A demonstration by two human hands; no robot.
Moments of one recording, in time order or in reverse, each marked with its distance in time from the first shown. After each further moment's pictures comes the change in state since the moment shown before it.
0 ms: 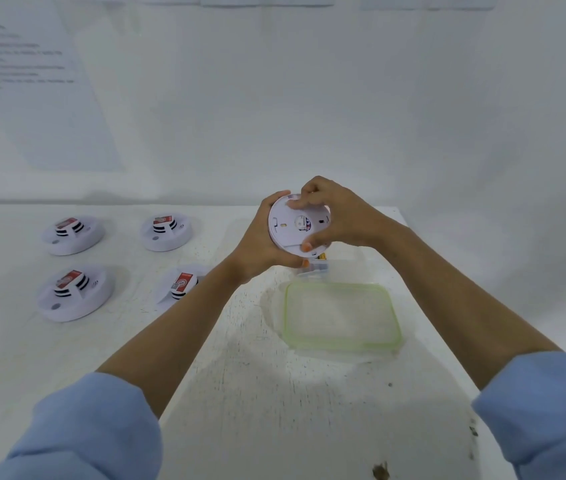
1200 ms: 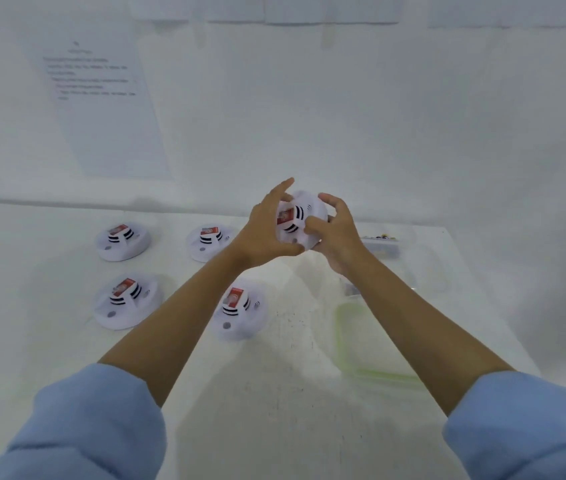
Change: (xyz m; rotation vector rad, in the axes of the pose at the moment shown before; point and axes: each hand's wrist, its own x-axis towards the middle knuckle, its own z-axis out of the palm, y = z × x) left_hand 0.009 0.010 -0.085 0.448 0.107 0.022; right_hand 0.064 -0.037 0.080 1.087 0.350 0.420
